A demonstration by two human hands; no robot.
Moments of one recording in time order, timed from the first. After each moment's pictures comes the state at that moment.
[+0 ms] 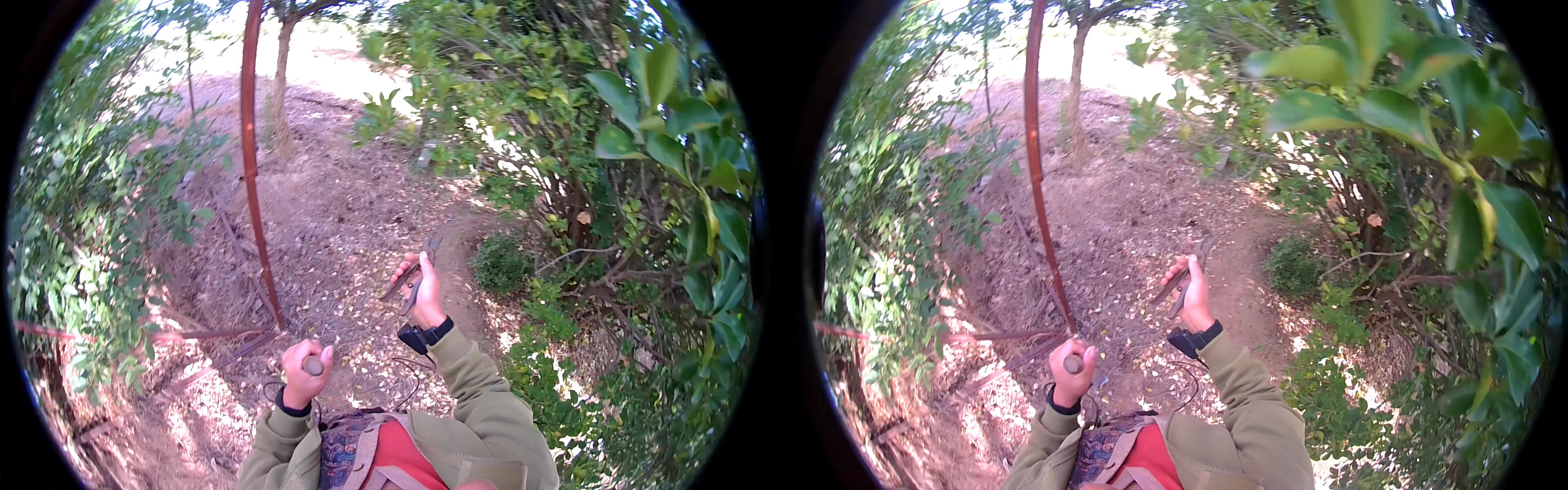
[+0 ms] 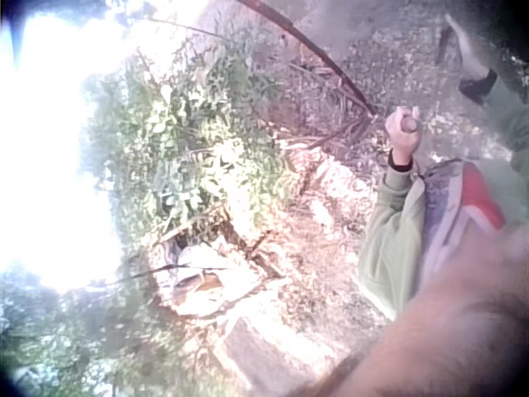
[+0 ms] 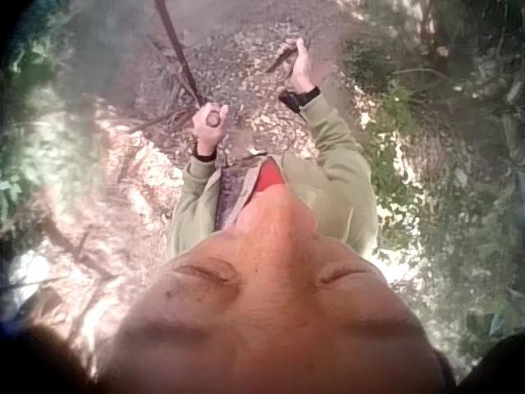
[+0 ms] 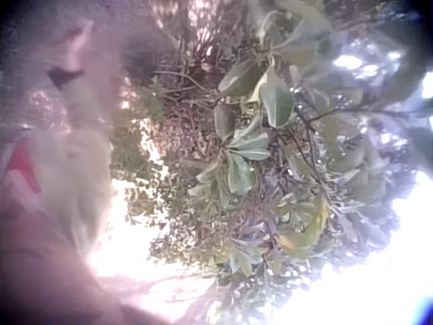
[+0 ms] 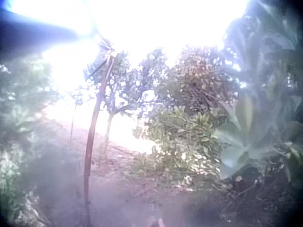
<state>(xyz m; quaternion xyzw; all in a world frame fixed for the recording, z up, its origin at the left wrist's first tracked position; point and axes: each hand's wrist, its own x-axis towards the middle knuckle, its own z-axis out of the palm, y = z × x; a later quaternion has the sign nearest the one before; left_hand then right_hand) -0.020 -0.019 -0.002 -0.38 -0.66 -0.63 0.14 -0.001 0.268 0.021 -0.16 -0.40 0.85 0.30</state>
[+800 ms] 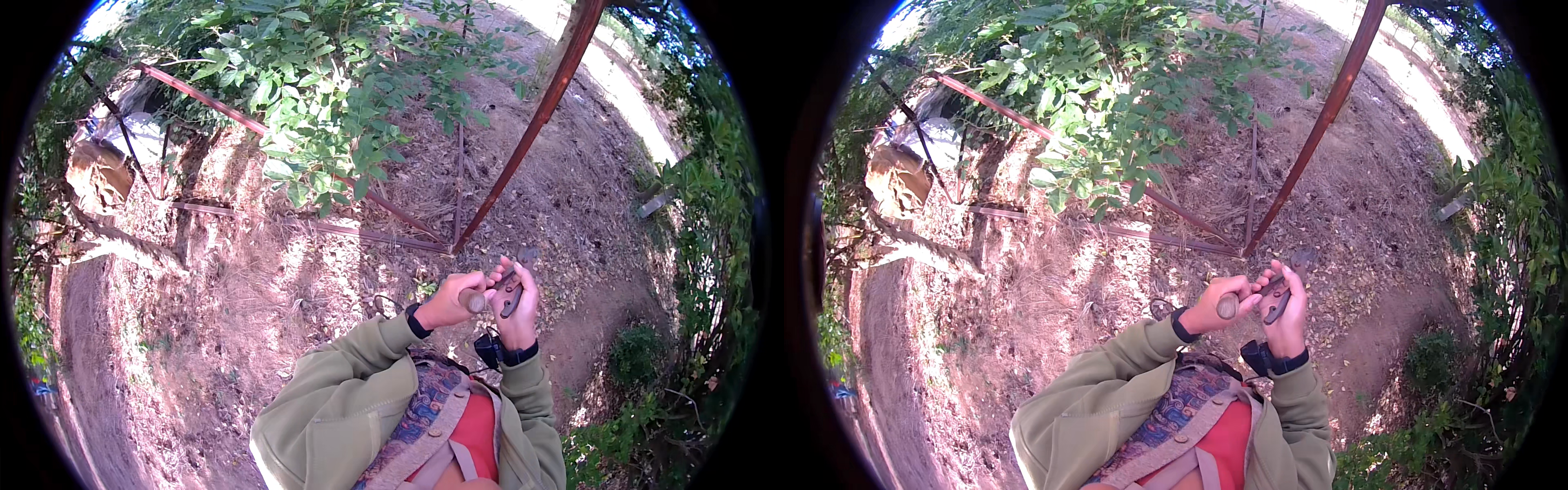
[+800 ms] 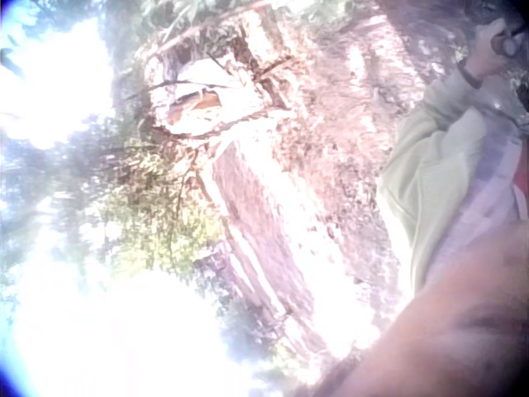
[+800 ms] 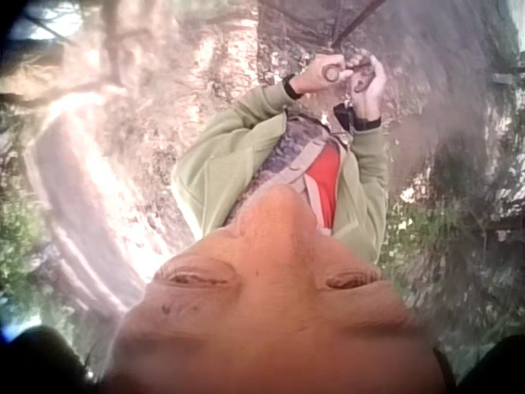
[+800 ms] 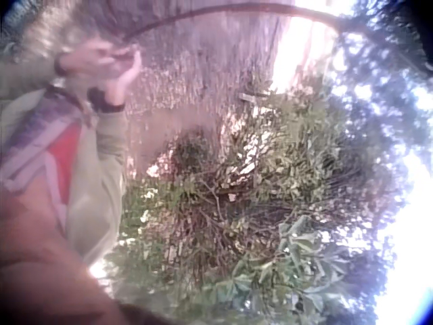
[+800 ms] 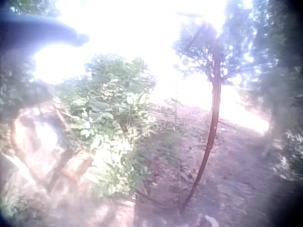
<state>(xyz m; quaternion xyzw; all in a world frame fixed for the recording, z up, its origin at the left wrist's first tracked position) -0.033 -0.131 -0.034 -0.28 -0.66 -0.69 0.12 -0.028 0.013 0.006 -0.14 -0.32 0.94 -0.06</state>
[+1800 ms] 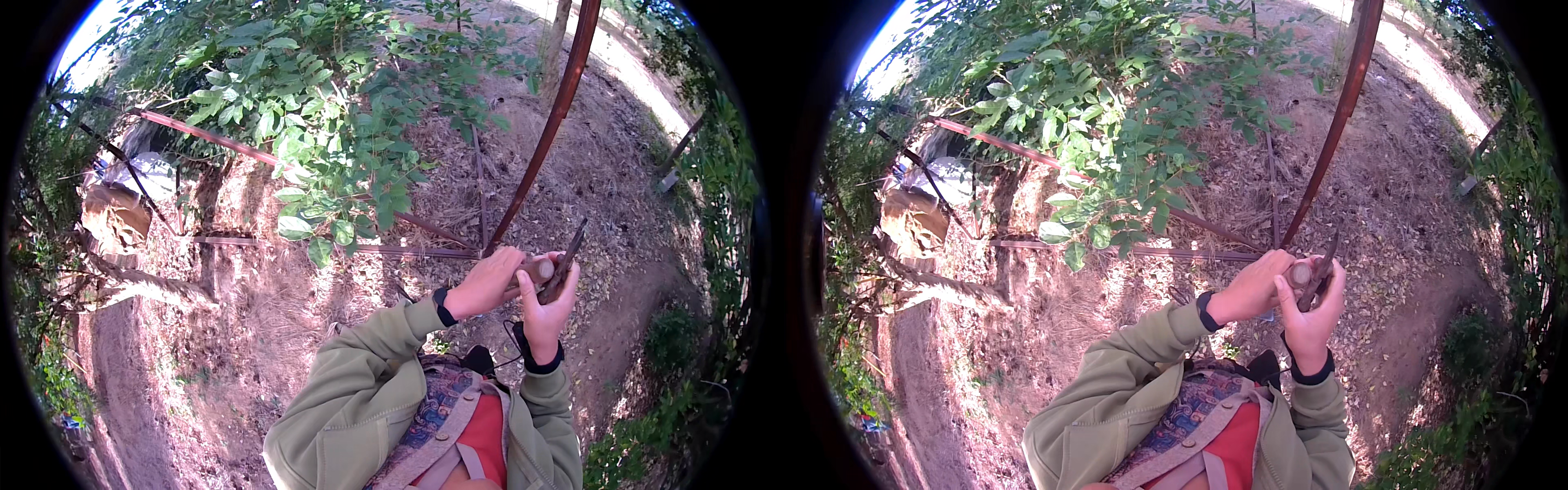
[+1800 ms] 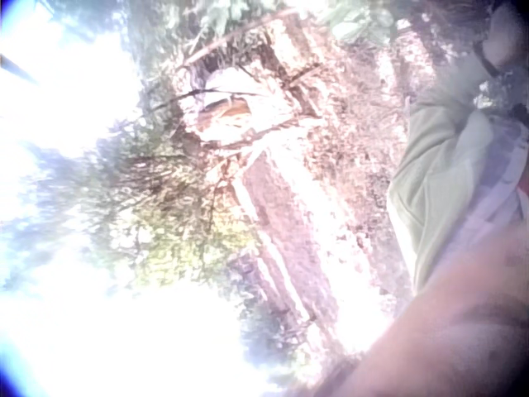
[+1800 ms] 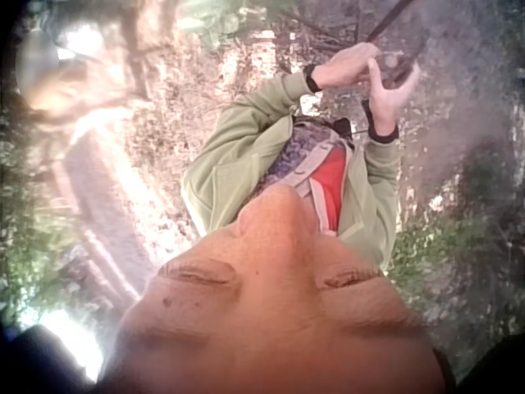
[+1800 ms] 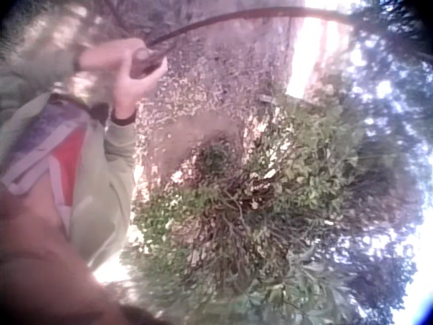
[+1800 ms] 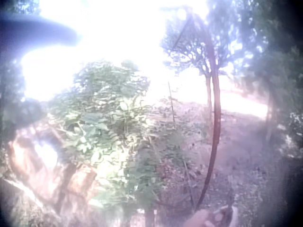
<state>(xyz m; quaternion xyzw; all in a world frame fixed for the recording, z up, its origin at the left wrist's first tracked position) -0.119 -0.158 -0.026 -0.39 -0.81 -0.44 0.07 -0.047 -0.044 0.048 0.03 -0.73 0.64 0.24</state>
